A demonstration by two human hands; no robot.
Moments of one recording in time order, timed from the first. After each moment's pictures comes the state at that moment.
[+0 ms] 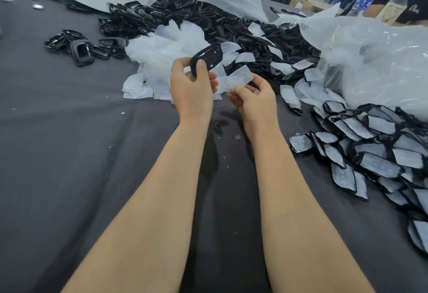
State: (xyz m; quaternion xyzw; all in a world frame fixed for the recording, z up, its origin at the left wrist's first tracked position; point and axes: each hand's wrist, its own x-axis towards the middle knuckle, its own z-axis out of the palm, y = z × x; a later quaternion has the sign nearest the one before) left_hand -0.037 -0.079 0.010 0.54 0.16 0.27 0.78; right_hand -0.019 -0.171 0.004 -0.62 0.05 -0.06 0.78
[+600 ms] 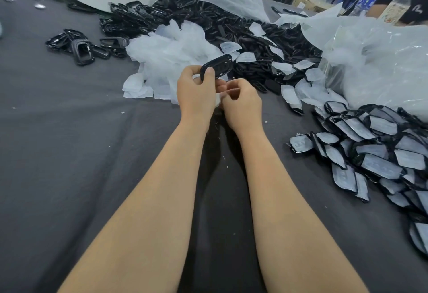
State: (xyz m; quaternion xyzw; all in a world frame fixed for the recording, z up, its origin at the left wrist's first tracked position) left_hand -0.033 -0.080 0.004 0.57 0.15 0.20 0.78; right_hand -0.023 -0.161 -0.002 -0.88 -0.03 -0.10 0.47
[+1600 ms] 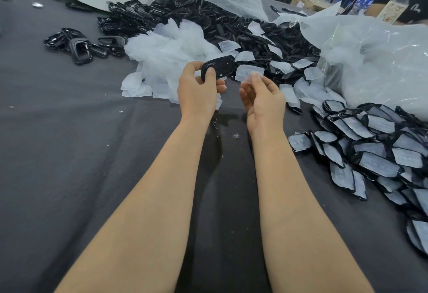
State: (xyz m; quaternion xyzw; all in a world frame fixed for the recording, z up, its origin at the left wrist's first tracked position) left_hand -0.034 -0.082 0.004 0.61 0.13 0.20 0.76; right_hand -0.019 -0.179 0.007 -0.51 0.11 -0.09 0.85
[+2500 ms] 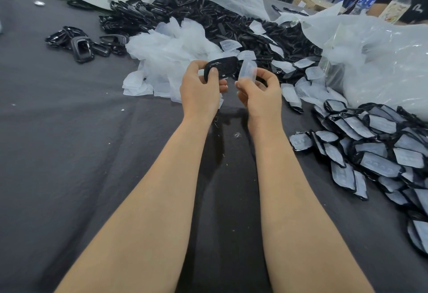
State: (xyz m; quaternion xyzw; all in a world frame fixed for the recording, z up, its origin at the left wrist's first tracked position) left_hand -0.034 -0.084 0.004 0.62 0.12 0.21 0.74; right_hand -0.021 -0.177 0.006 -0.65 0.05 -0.10 0.75
